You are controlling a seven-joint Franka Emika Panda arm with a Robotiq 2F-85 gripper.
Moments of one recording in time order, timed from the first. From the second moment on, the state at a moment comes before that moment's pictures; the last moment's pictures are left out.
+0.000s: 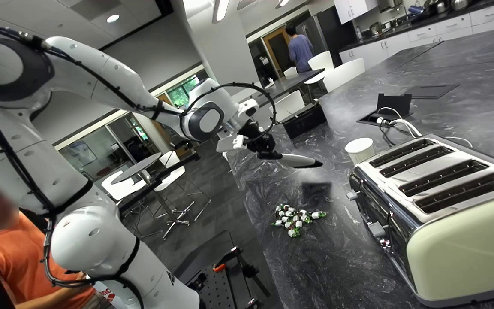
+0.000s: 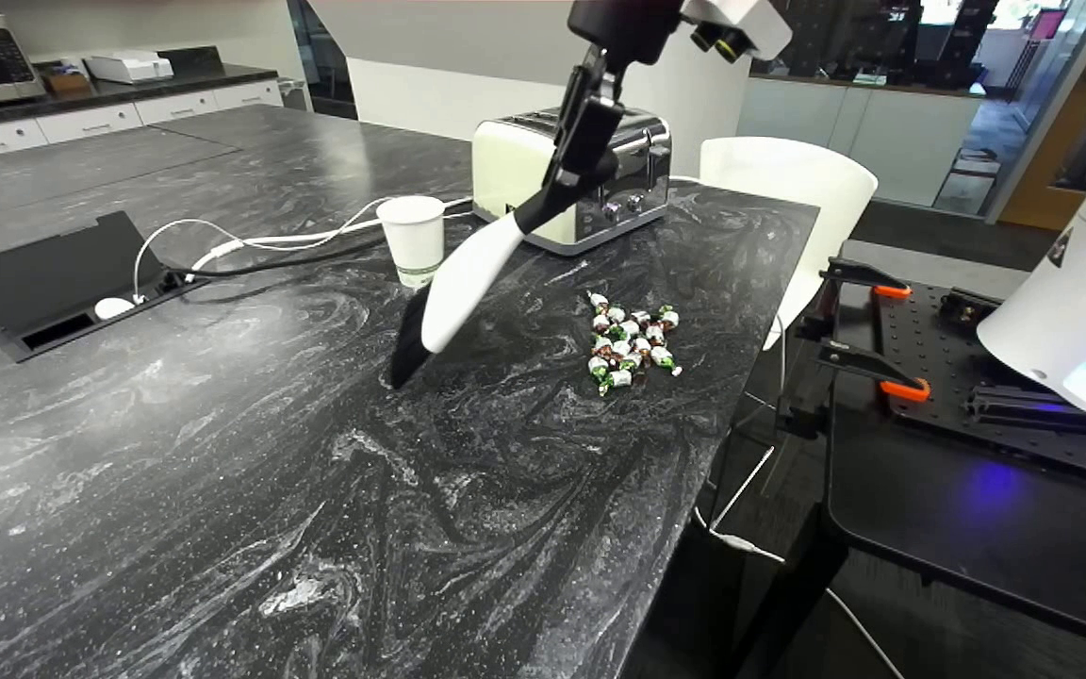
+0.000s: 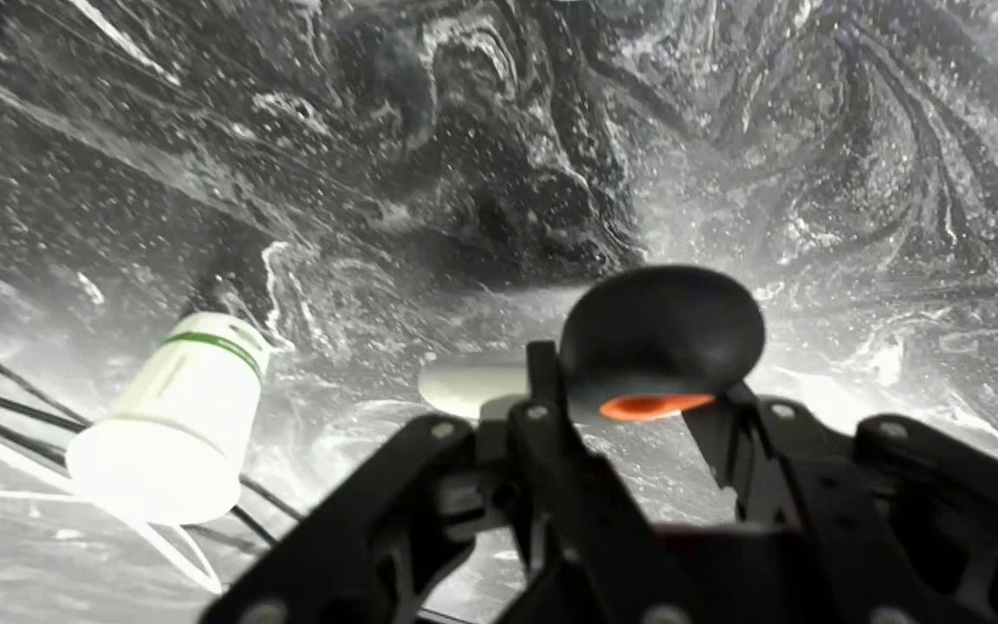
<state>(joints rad) 0.29 -0.05 0.11 -2.57 0.12 2.88 -0.22</state>
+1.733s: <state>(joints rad) 0.18 0.56 0.20 -2.15 -0.08 2.80 -0.29</state>
